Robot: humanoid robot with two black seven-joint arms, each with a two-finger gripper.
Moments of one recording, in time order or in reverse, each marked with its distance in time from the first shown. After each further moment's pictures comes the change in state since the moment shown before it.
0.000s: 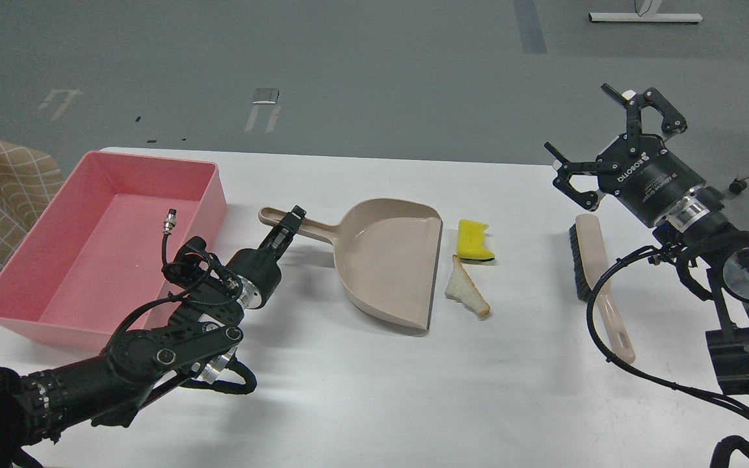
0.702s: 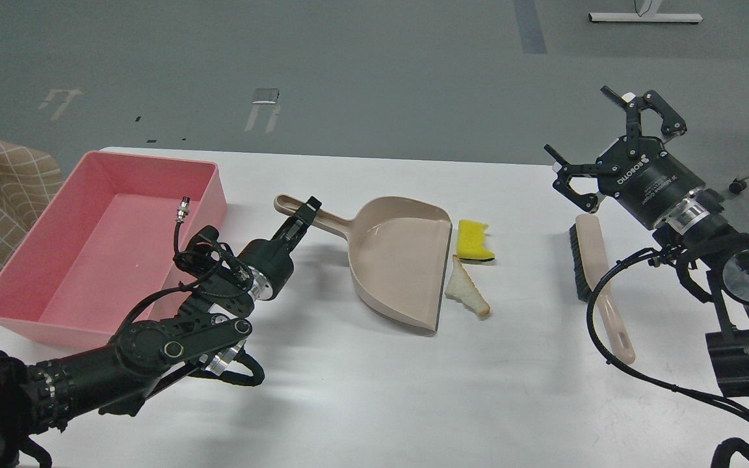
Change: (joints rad) left arm -0.040 -0.011 0.020 -0.013 0.020 -0.001 -0.003; right arm -0.007 0.000 0.000 0.003 0.000 0.000 0.000
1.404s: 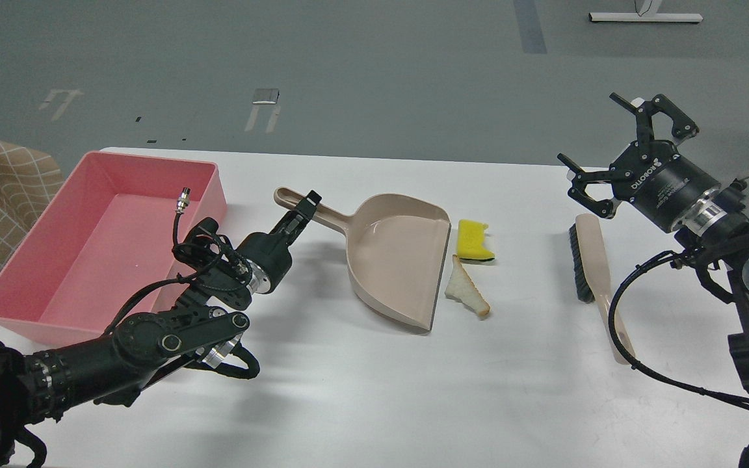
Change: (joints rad) left arm -0.049 0.013 0.060 0.006 0.002 0.001 0.001; right arm 0.011 -0.122 -0.098 -0.009 -0.018 0.000 0.000
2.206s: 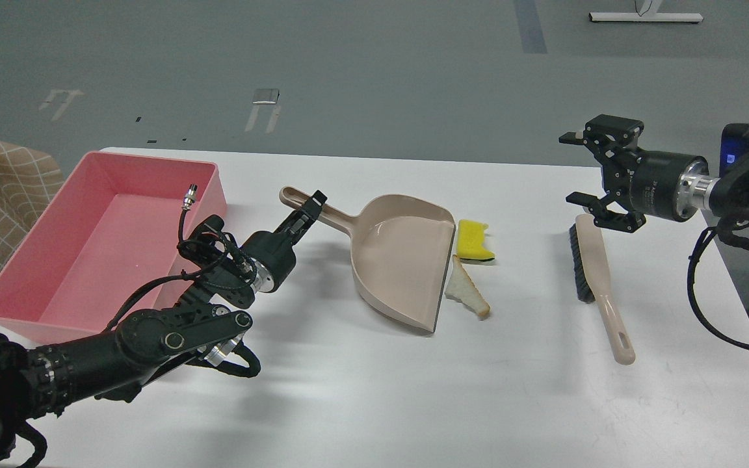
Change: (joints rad) left arm -0.012 0.000 0.005 0.000 -0.003 -0.001 0.006; right arm 0.293 -0.330 -0.602 0.030 -0.258 0.000 0.000
